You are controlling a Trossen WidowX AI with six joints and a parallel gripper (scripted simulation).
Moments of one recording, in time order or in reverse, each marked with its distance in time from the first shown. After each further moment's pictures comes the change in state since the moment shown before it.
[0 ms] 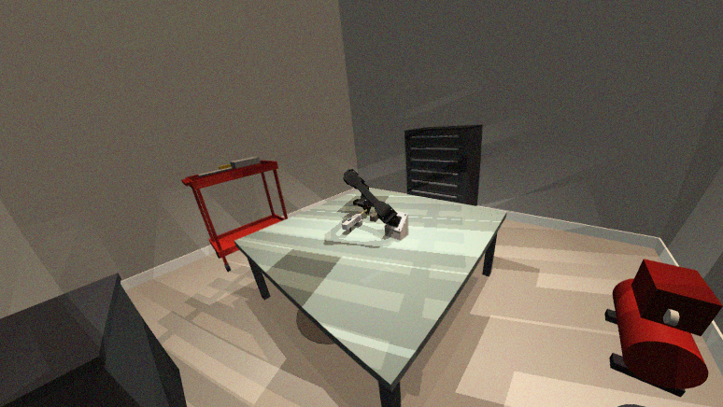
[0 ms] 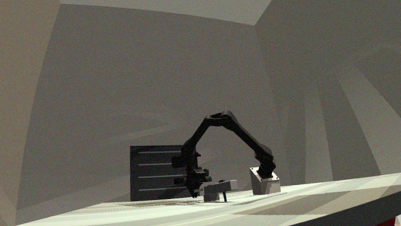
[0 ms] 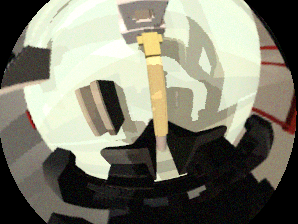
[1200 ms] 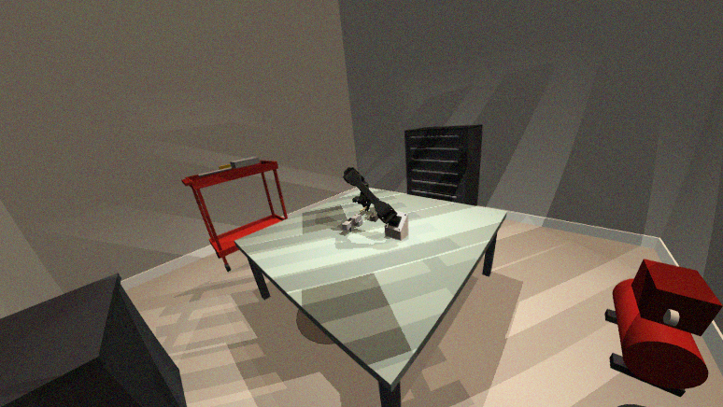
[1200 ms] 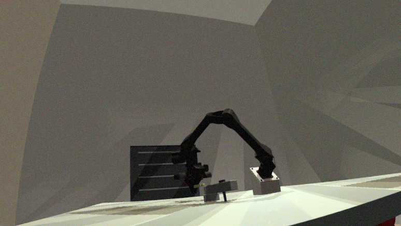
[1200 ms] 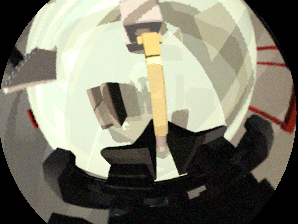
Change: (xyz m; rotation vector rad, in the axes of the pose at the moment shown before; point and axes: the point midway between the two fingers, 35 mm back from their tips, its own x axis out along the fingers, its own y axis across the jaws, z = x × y) arm -0.021 -0.001 0.002 0.000 0.001 0.000
